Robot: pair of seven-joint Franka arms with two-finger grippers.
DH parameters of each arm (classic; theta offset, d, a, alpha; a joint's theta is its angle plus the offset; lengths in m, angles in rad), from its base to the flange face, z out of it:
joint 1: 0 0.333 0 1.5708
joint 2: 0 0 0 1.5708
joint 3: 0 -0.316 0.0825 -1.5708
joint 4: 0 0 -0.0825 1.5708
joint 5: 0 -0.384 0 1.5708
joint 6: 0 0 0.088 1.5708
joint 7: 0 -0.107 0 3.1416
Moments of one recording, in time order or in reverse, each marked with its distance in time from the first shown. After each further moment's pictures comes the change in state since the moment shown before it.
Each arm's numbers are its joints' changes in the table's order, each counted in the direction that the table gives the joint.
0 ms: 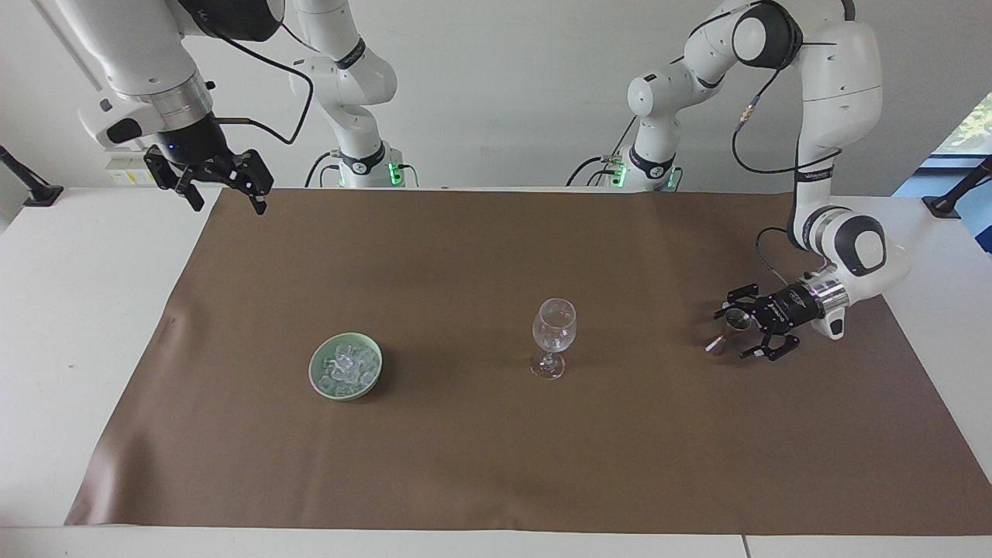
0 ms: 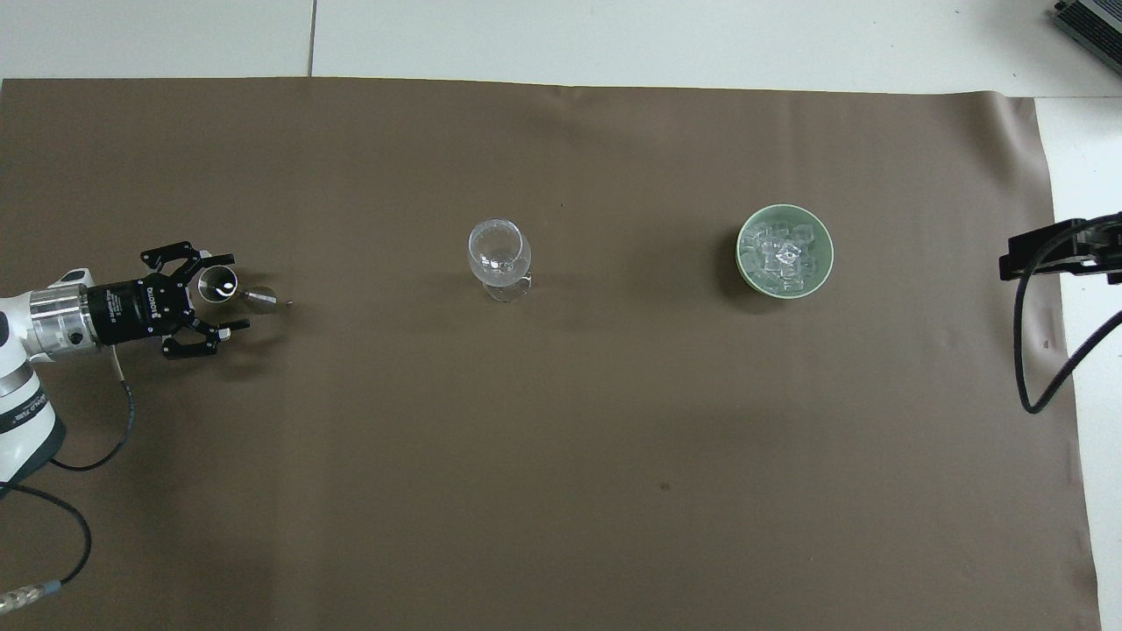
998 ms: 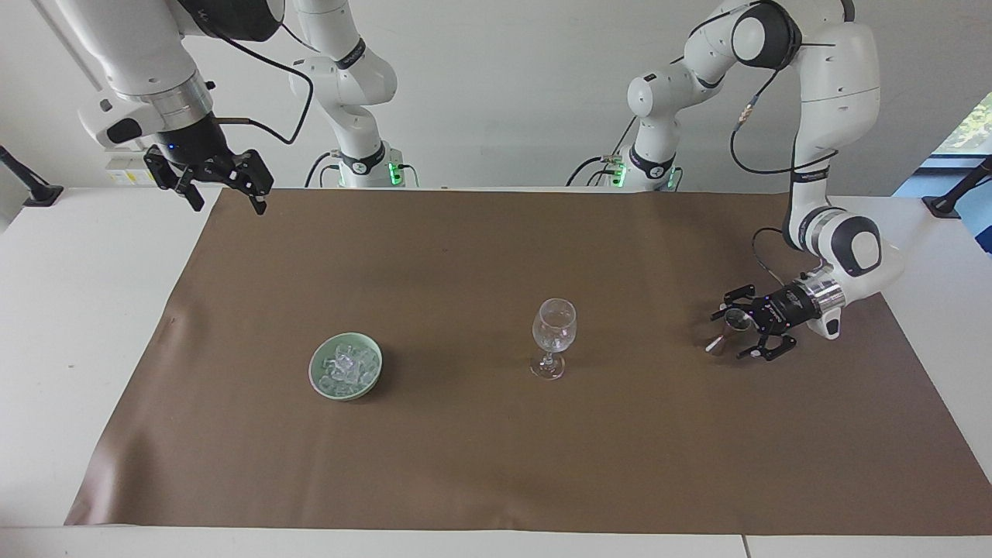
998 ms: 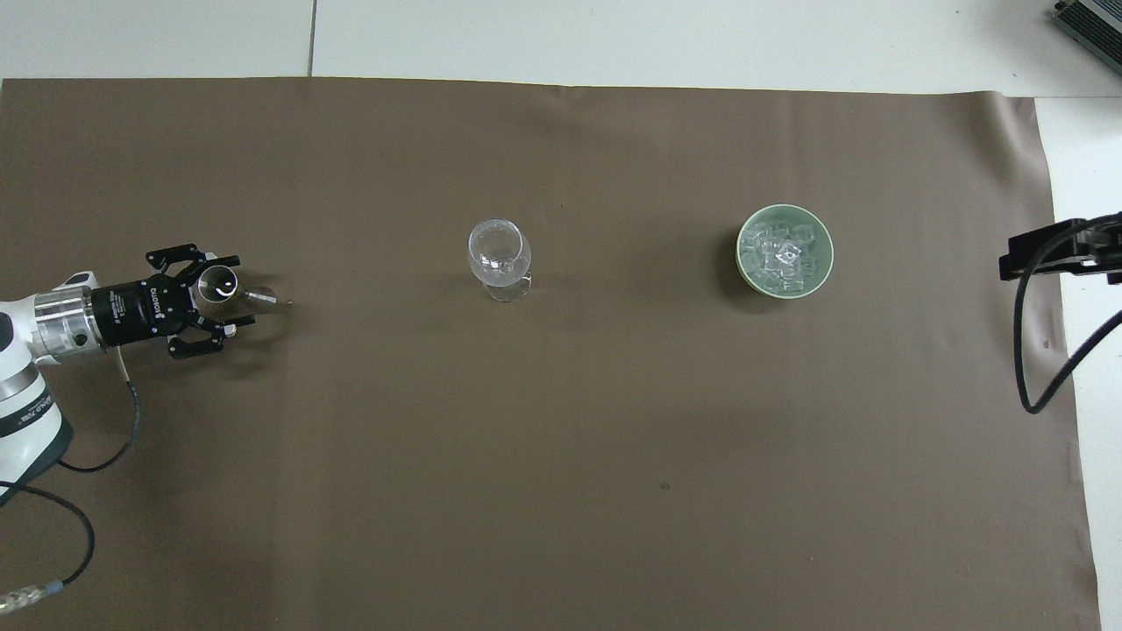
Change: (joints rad) left arm -0.002 0.001 0.000 -0.012 0.033 0.000 0.000; right arm 0.000 0.000 0.000 0.000 0.000 0.000 0.000
